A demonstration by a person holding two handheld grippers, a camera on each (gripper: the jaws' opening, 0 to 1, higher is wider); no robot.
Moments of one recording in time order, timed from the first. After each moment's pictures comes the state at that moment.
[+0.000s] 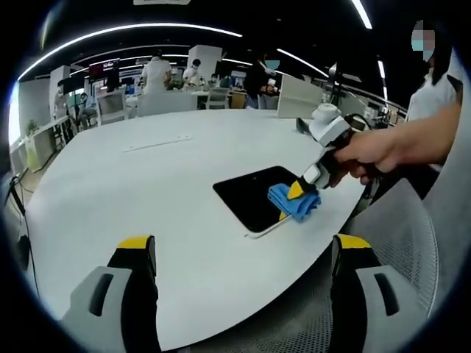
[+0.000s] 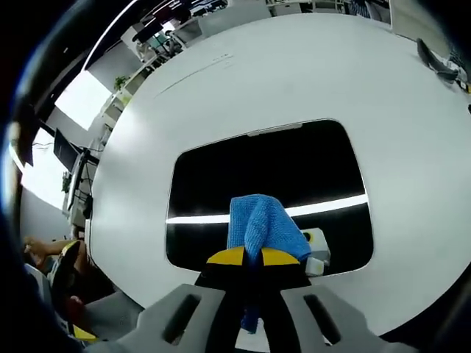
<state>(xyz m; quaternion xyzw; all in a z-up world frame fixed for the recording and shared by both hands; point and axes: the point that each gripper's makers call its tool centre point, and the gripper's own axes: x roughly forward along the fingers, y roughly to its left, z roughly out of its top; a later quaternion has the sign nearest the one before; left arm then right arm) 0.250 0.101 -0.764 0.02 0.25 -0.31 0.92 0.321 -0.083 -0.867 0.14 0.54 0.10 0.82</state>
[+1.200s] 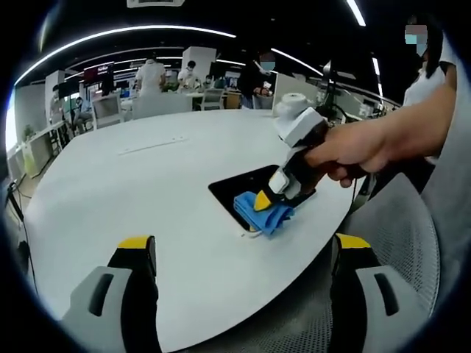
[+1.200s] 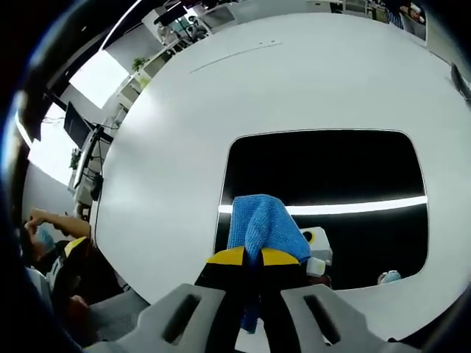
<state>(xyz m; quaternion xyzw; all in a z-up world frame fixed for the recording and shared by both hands) 0.247 0.095 -0.770 0.03 0.26 -0.32 0.91 0.326 -0.010 -0.868 0.10 0.55 0.16 0.81</state>
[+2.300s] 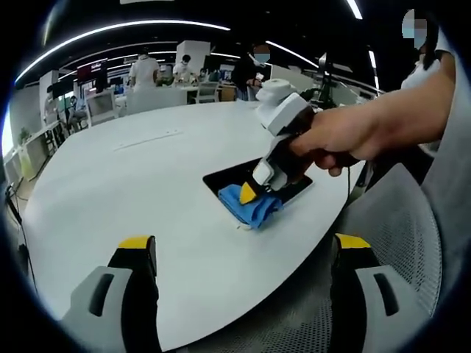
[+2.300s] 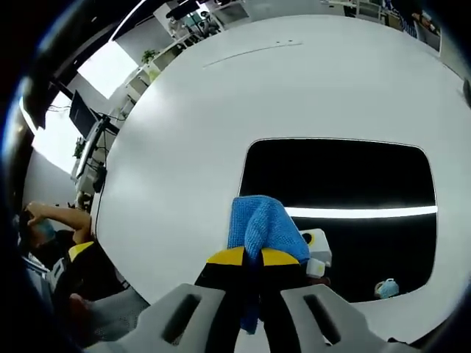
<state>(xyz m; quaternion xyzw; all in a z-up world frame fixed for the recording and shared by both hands) 0.244 0.092 -0.776 0.04 0.26 -0.33 0.91 0.337 0.005 -0.867 0.08 0.55 0.18 0.81</state>
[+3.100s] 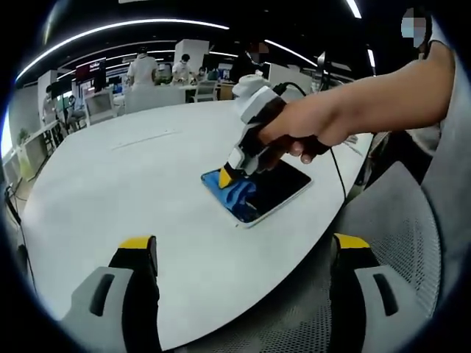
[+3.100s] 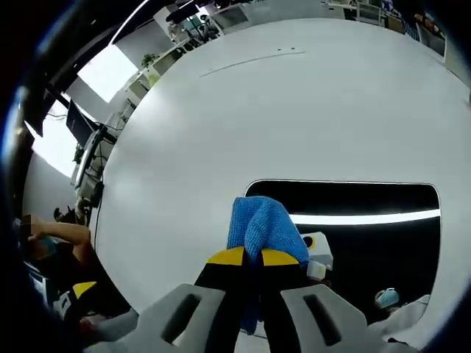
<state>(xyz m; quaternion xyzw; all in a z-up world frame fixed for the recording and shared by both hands) 0.242 0.091 -0.779 0.04 0.27 -0.34 0.90 0.388 0.011 -0.869 0.08 0.54 0.18 0.82</state>
